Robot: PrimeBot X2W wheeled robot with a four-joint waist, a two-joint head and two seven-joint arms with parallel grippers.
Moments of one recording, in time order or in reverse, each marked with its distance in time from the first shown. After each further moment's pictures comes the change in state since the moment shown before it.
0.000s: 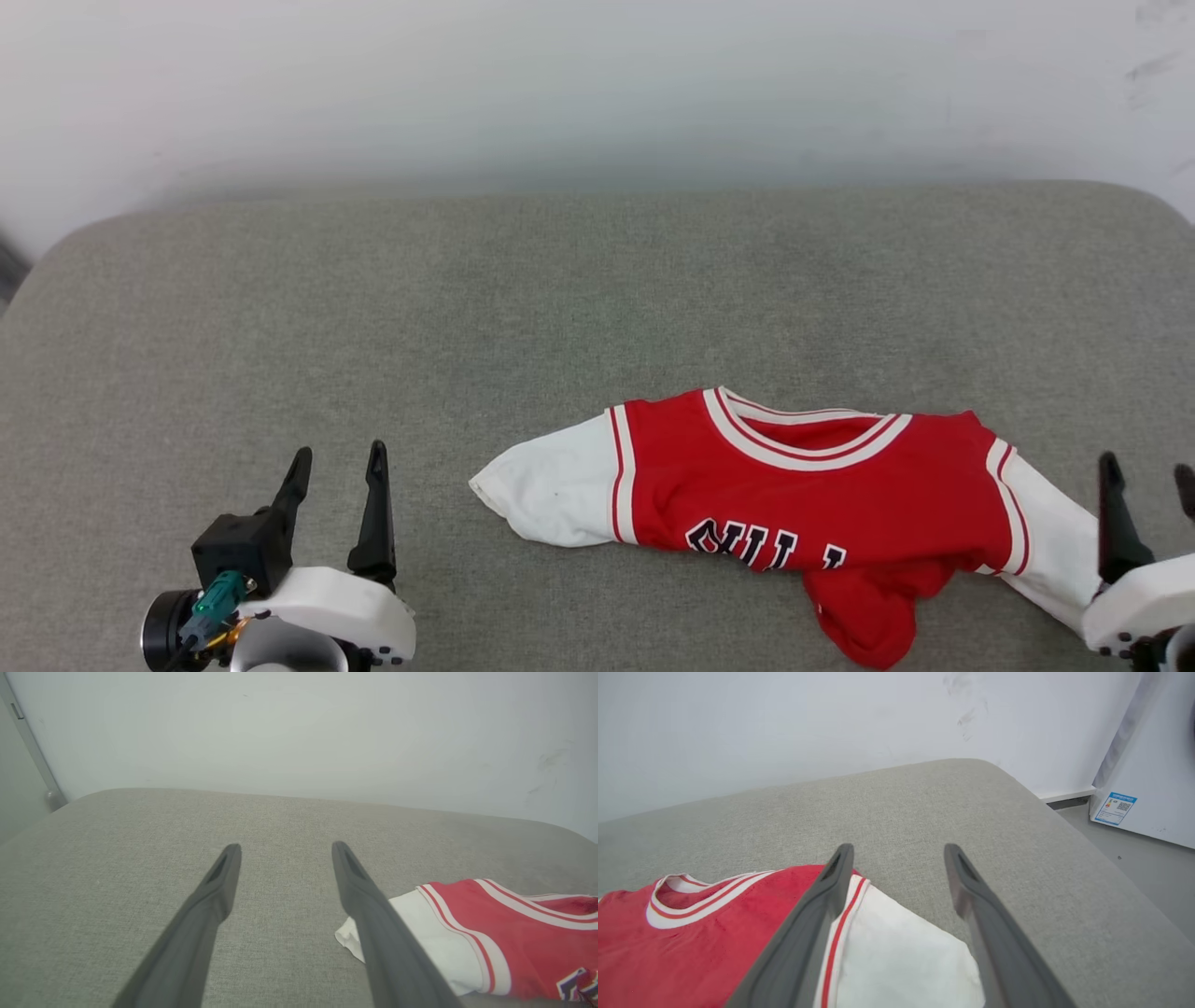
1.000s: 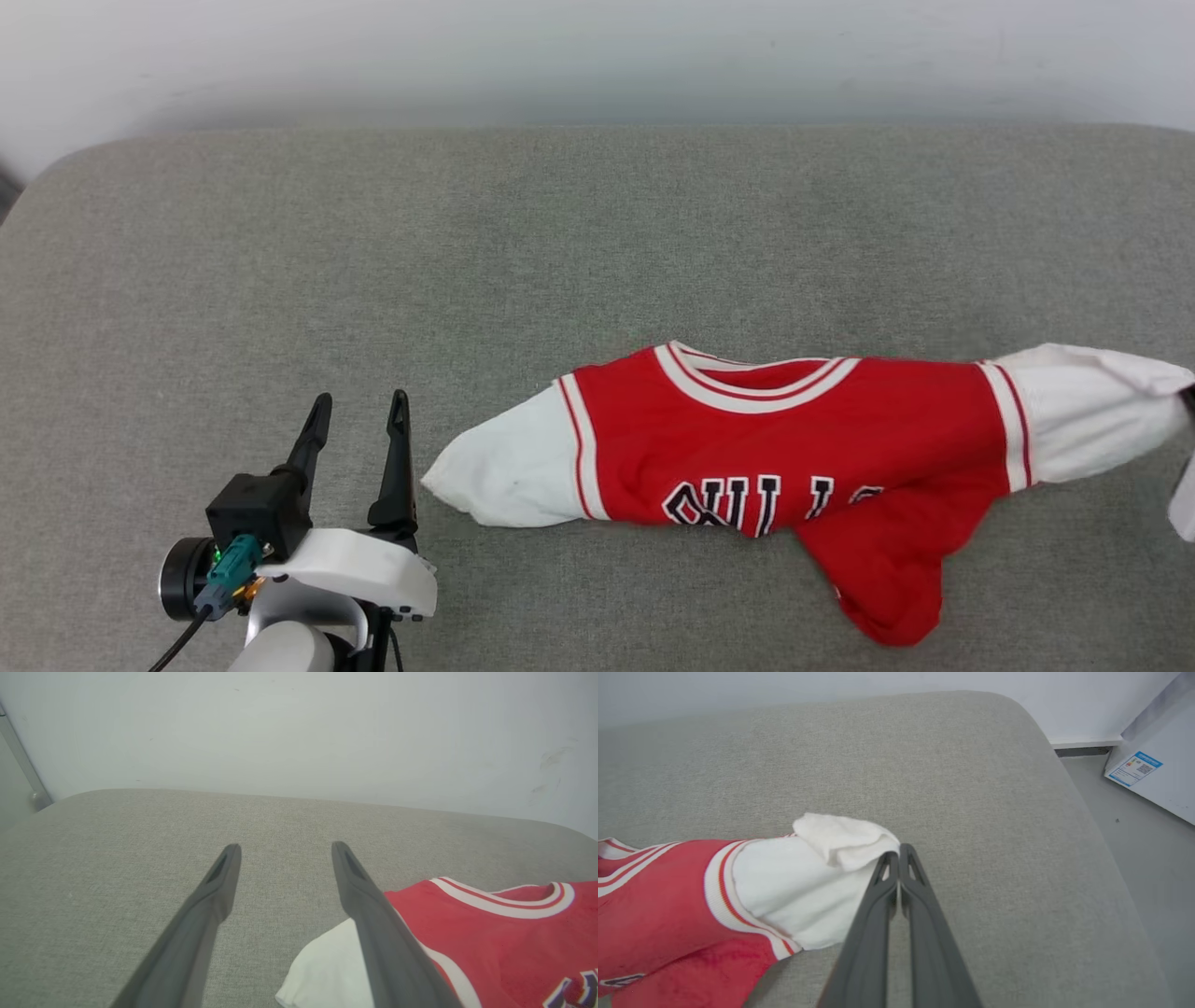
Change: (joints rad) left arm -0.073 -0.027 -0.009 -0.005 0.032 -0.018 -0.016; right arm -0.190 -0.133 0.022 -0.154 0.051 0.000 0.614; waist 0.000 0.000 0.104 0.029
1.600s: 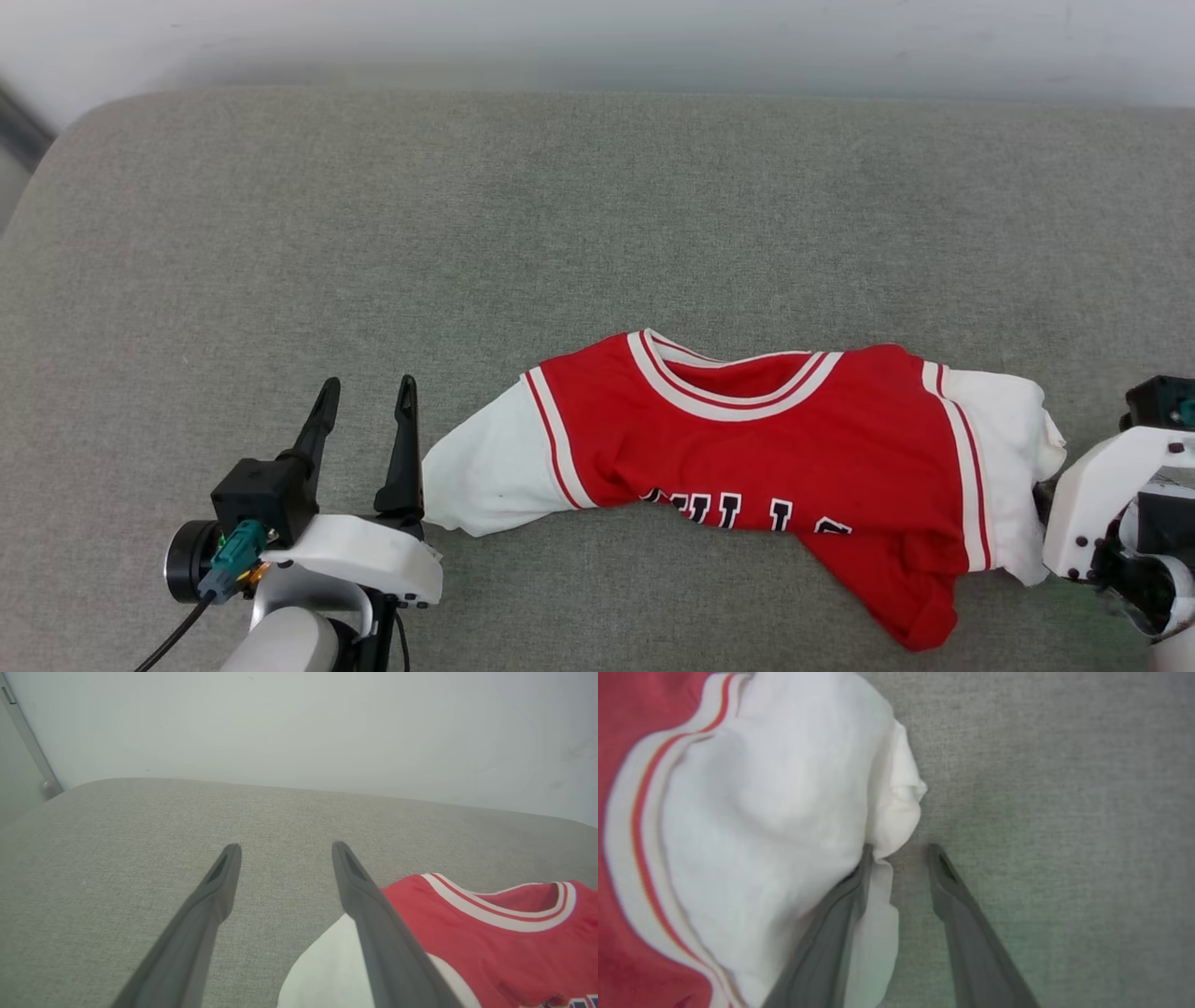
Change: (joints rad) left arm -0.030 0.000 -0.010 -0.001 0.000 -0.010 0.007; right arm -0.045 0.027 0.156 0.327 0.081 -0.008 0.100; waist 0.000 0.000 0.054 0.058
